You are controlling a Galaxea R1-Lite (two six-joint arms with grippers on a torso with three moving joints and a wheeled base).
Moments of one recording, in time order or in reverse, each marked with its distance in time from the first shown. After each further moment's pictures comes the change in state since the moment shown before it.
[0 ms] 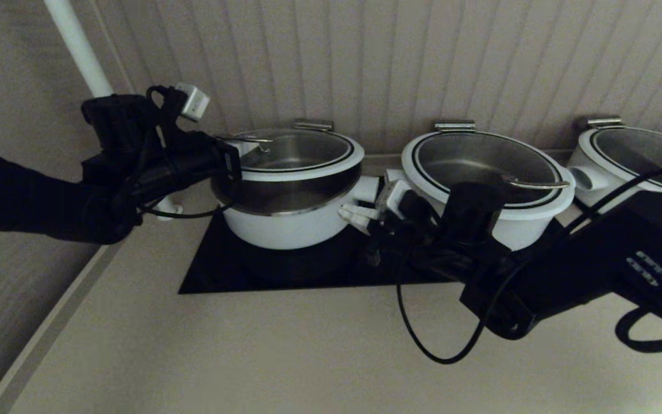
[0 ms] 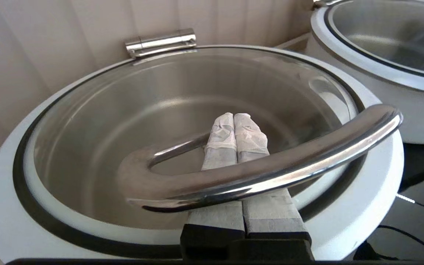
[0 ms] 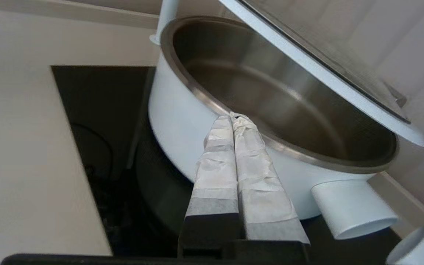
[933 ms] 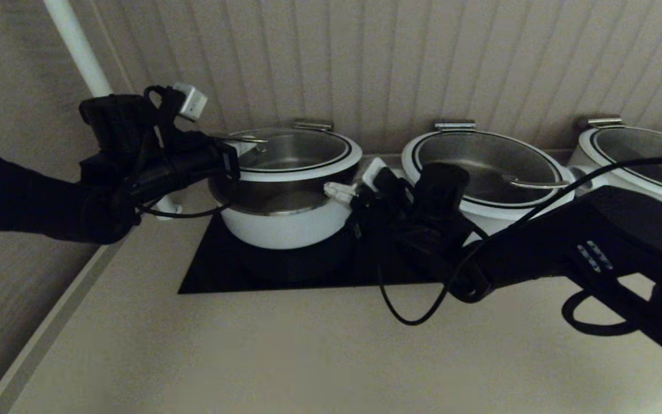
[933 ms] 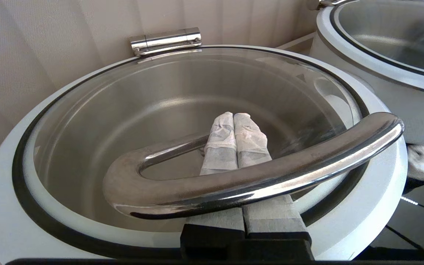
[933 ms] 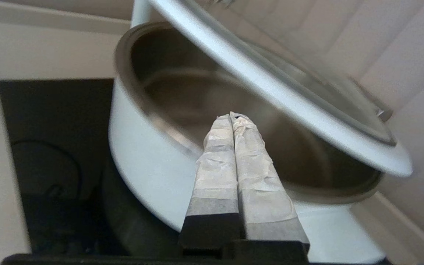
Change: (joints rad) left arm 0.001 -0.005 0.006 0.002 0.002 0.000; right arm -0.004 0.115 -0.310 0.159 -0.032 0.000
